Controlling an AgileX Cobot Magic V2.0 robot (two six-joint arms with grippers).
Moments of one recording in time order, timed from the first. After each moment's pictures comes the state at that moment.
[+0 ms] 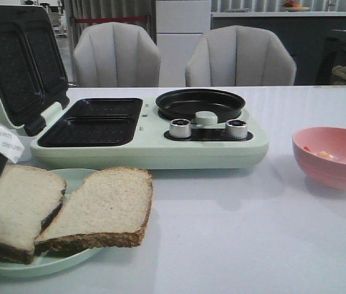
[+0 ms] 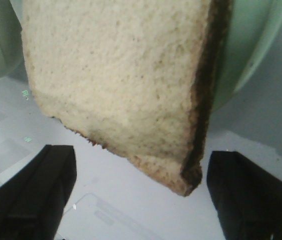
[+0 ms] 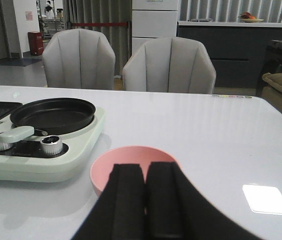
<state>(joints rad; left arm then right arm) -0.79 1.39 -0.45 1.27 0.63 -0.17 0.08 -0.01 0.03 -0.02 0.01 0.06</state>
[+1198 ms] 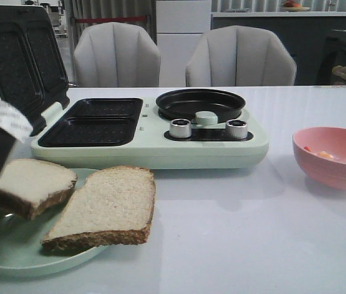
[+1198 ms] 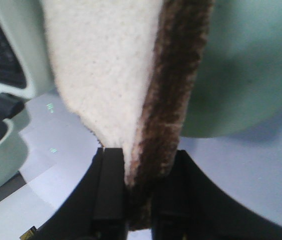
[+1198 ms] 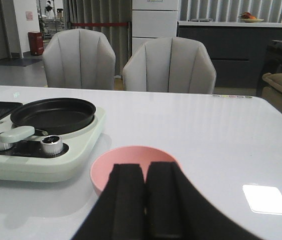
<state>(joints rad) -0.74 1.35 -0.49 1.38 0.58 -0.17 0.08 -0.01 0.03 -0.02 0.01 0.06</state>
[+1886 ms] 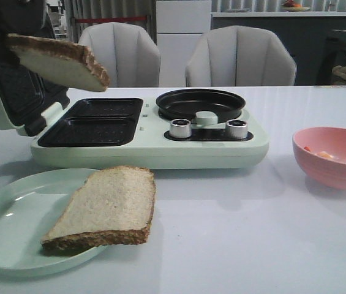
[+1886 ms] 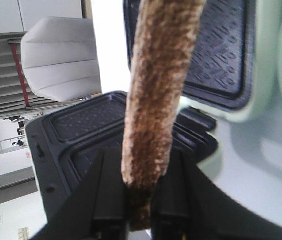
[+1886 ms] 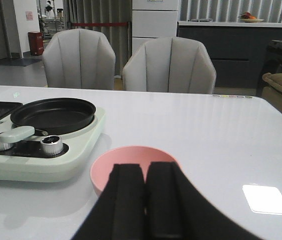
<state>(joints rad) -0.72 1.33 -0.81 1.43 0.59 -0.17 0.08 -0.01 0.03 -0.02 0.01 0.06</state>
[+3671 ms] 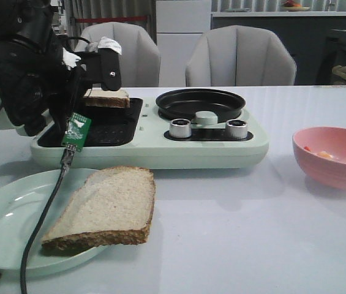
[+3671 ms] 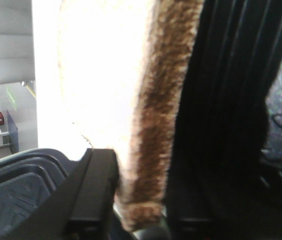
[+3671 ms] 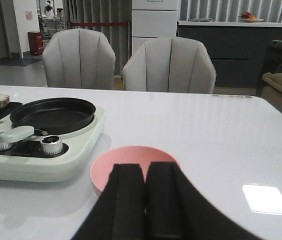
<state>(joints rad) -0.42 2.05 -1.38 1.45 0.34 -0.28 0.08 -0.01 0.03 -0.02 0.01 0.06</state>
